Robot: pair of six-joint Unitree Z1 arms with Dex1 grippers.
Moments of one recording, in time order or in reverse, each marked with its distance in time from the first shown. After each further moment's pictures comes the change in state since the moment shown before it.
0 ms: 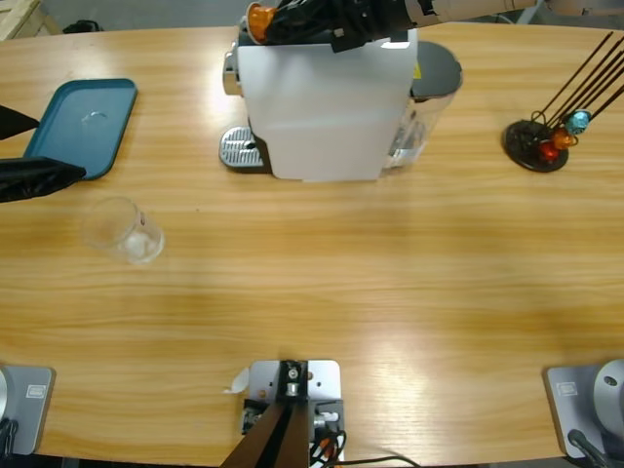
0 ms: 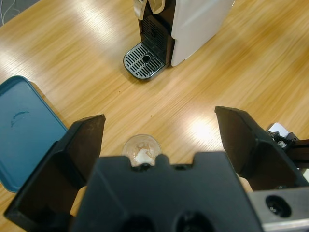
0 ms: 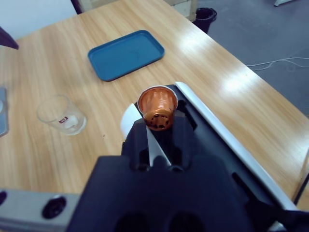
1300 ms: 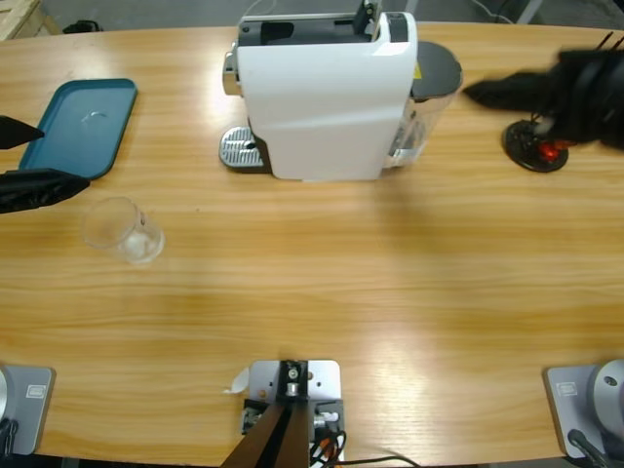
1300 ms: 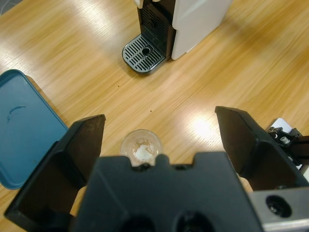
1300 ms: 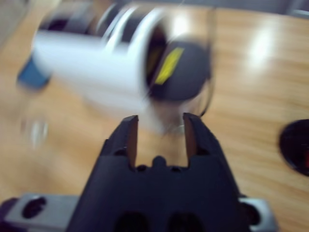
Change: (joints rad) arm 0 -0.001 -0.002 0.020 -0.004 0.000 0.000; arm 1 0.034 -0.536 0.399 0.174 -0.556 0.568
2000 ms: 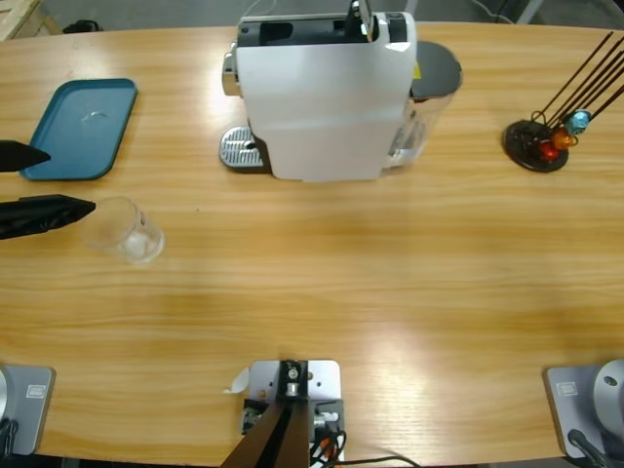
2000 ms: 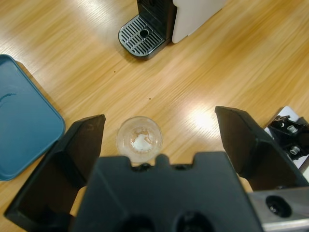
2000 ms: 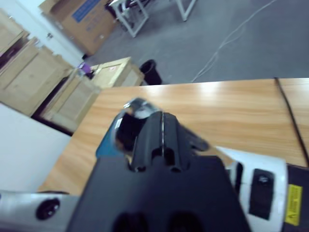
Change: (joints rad) arm 0 -0.003 -0.006 0.057 -0.001 0.000 0.000; arm 1 0.121 0.380 -0.413 -0.197 0.030 0.137
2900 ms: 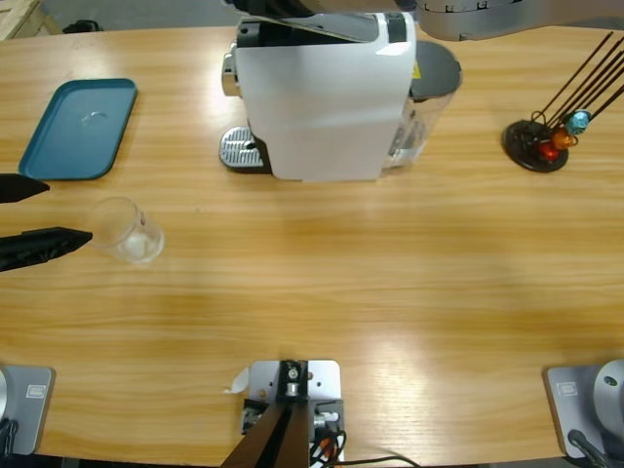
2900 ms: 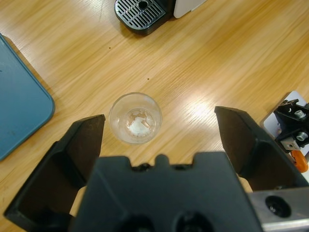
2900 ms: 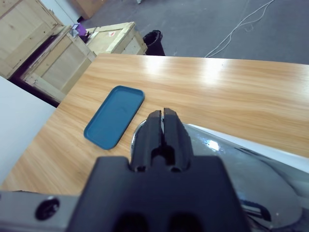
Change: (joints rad) arm 0 0.000 -0.046 0.083 0.000 0.000 -0.019; arm 1 0.088 0.265 -0.133 -0.009 -0.001 -0.066
